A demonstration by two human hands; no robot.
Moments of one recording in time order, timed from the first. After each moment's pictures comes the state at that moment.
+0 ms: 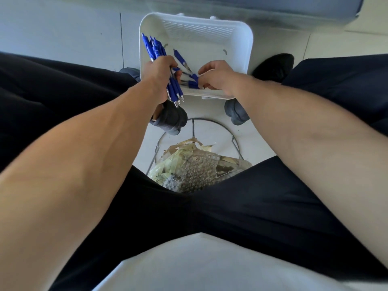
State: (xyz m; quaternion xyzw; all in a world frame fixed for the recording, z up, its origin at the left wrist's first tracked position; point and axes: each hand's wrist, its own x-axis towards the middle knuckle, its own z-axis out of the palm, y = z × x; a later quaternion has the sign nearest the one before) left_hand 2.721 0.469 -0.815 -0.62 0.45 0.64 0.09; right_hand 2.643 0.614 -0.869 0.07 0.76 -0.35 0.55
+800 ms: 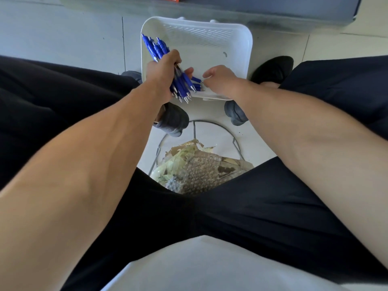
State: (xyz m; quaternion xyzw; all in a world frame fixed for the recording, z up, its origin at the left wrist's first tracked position) left_hand 2.715 0.473 -0.803 -0.59 0.40 0.70 0.08; right_hand 2.646 0.614 -0.872 -0.02 0.82 -0.21 0.53
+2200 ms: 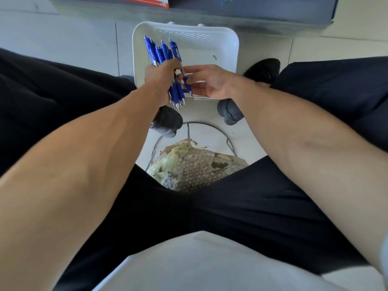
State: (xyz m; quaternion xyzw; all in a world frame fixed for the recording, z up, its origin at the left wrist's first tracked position) left_hand 2.720 0.488 -0.795 -0.58 0.50 0.64 0.11; right_hand 2.645 0.621 -0.844 0.16 0.52 -0.56 0.63
